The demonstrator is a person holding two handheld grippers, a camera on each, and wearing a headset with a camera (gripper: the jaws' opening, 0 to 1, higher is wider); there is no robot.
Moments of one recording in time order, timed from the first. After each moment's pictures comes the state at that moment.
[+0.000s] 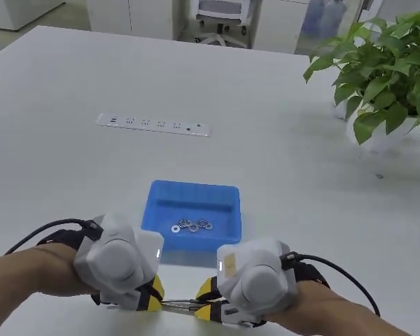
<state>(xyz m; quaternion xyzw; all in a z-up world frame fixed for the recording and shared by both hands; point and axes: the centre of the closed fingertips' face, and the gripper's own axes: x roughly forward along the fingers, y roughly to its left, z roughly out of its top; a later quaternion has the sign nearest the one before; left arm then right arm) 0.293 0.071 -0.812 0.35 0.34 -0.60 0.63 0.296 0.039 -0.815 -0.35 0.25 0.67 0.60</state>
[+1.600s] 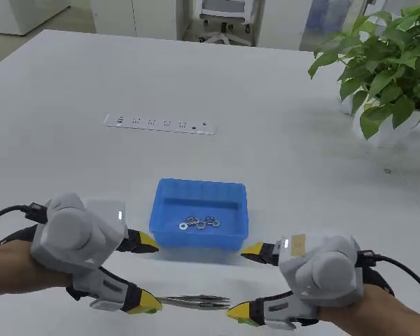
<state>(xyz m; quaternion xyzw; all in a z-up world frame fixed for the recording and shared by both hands) 0.305 0.094 -0.756 0.23 0.31 -0.54 0.75 0.322 -0.006 -0.773 -0.26 0.24 0.60 0.72</state>
